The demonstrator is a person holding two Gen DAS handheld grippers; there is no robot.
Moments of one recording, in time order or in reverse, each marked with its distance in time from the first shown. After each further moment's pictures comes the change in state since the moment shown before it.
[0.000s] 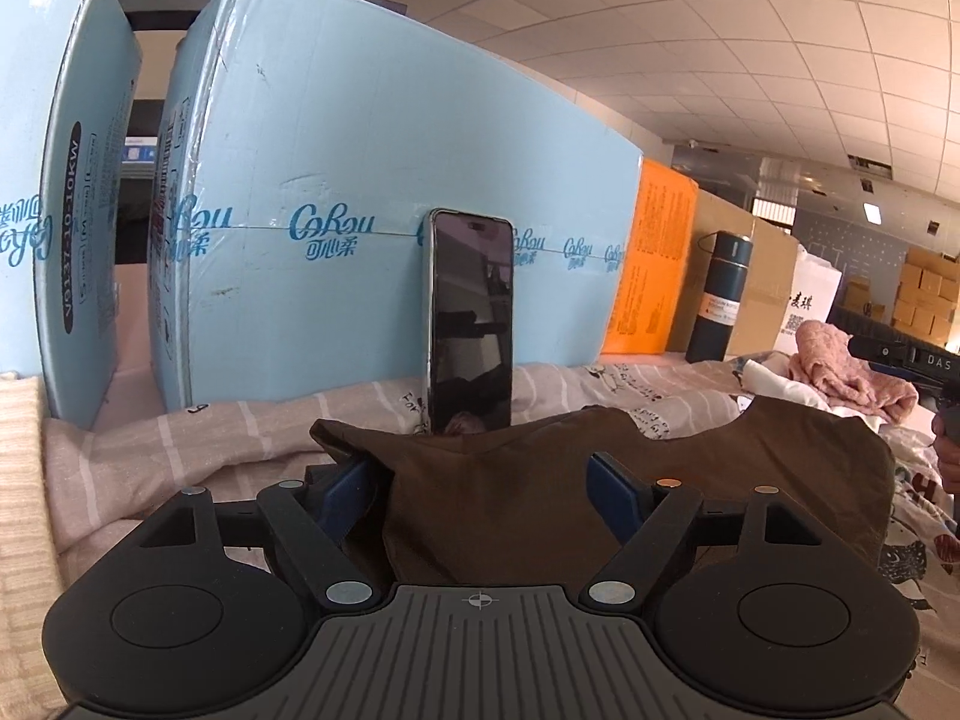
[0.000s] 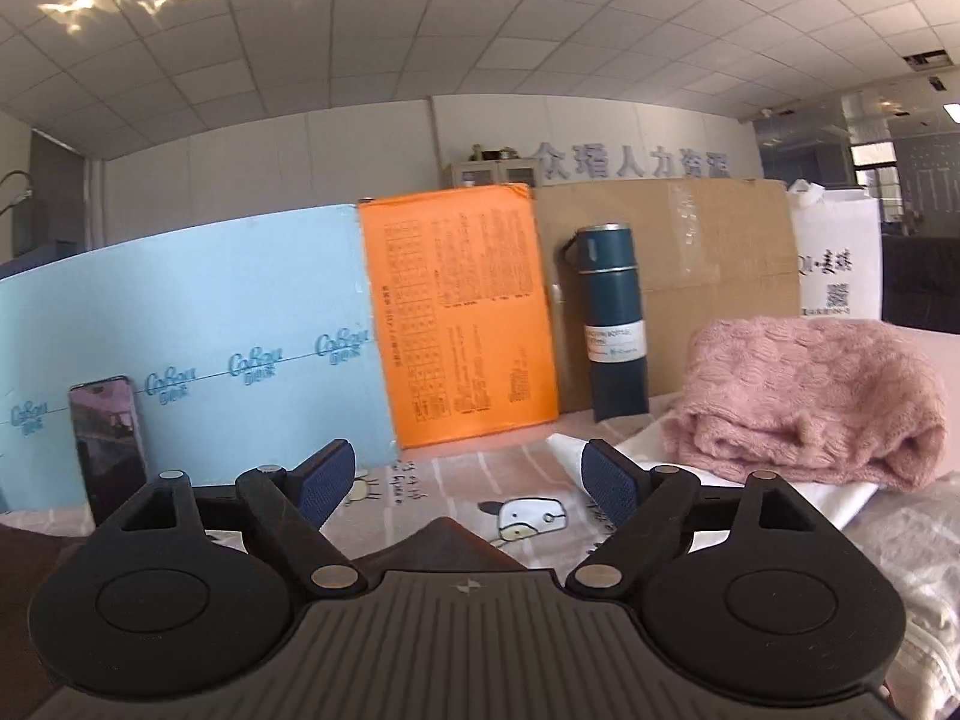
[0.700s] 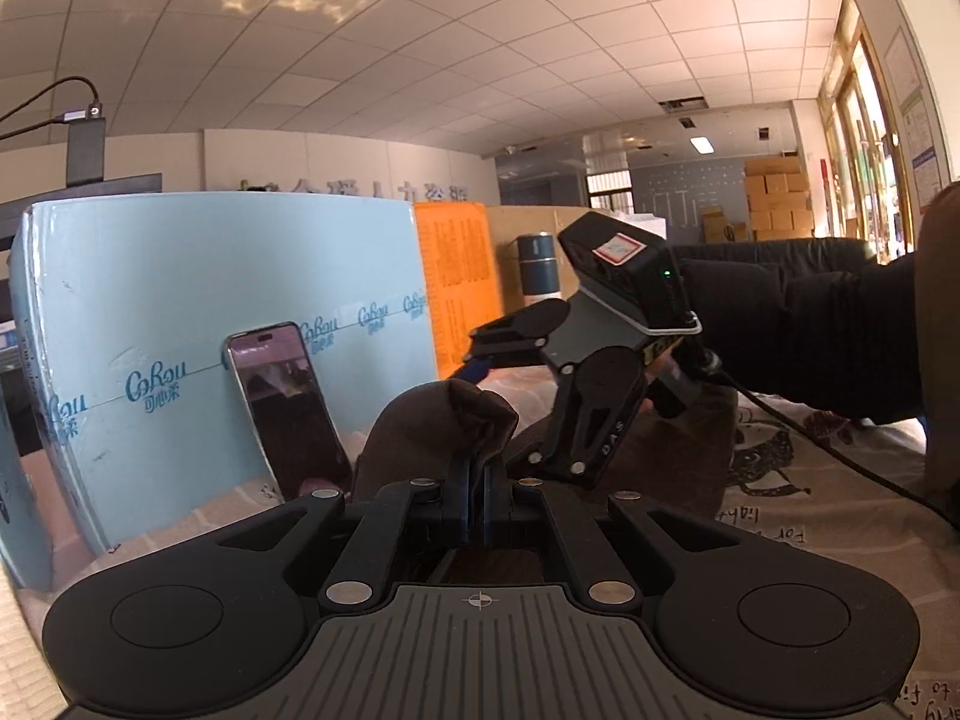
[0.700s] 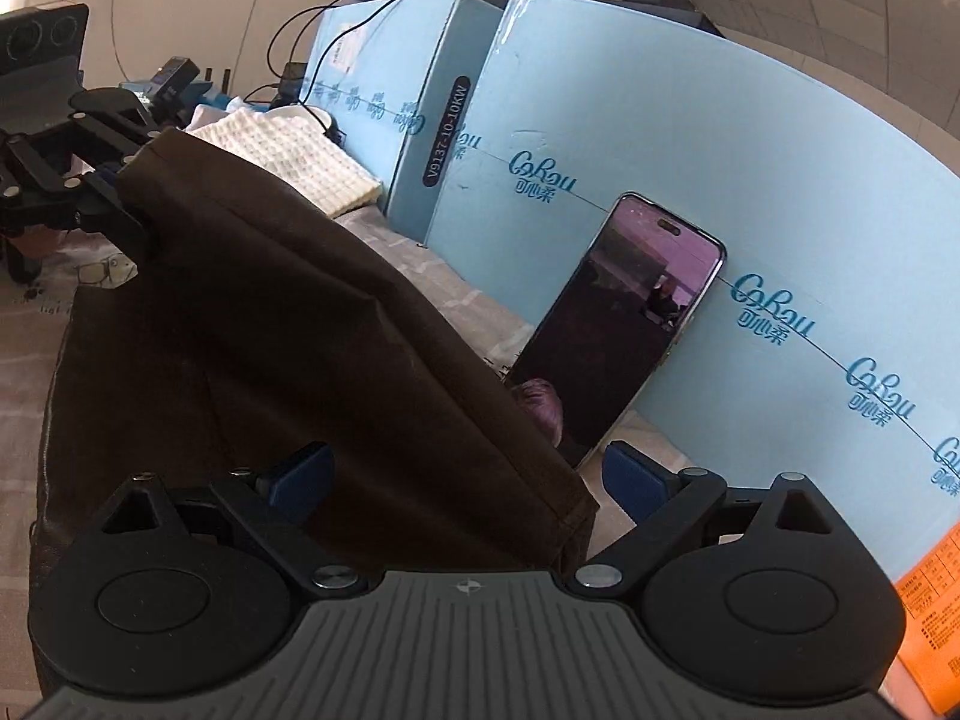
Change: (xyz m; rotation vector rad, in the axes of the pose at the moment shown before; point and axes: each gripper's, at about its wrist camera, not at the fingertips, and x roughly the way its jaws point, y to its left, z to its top) left arm -0.070 -0.072 -0.017 0.394 -0.098 -0.262; right arm 0.107 0.157 -0.025 -0.763 0.236 0.930
